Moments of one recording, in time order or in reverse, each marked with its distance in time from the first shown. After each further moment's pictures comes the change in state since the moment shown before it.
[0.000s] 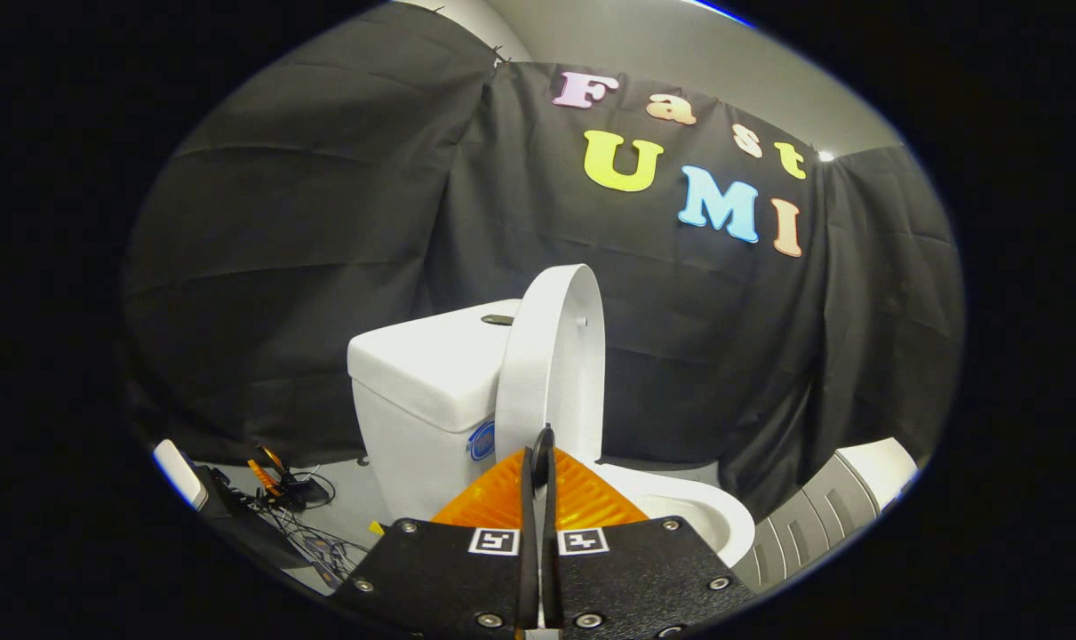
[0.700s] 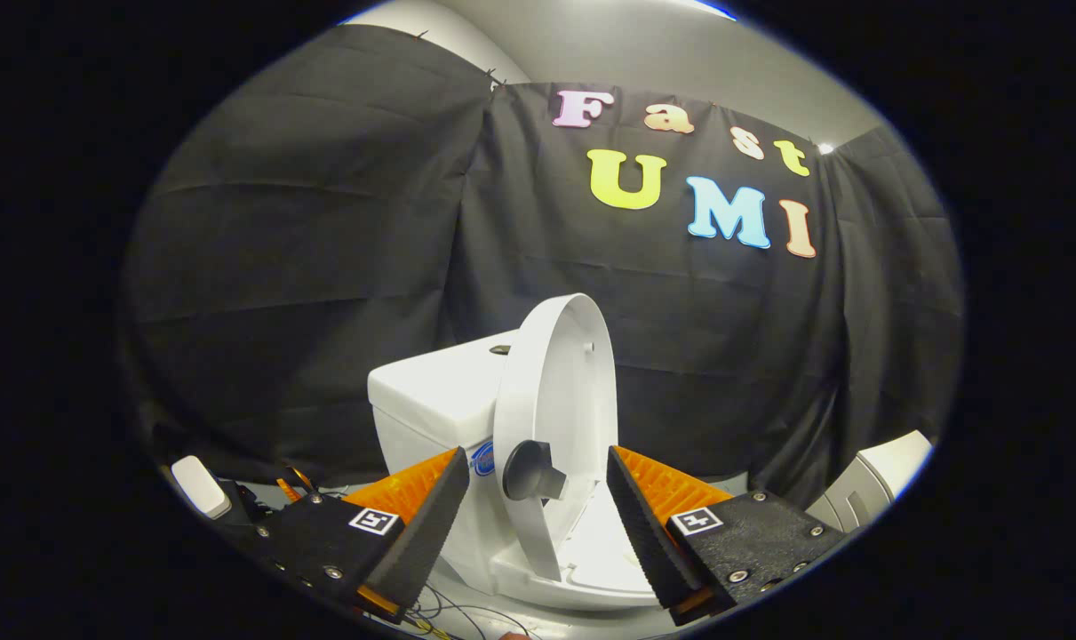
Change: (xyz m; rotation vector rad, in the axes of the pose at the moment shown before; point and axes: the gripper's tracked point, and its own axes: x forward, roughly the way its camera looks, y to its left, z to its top) arm -0.024 -0.025 0.027 0.091 -0.120 0.088
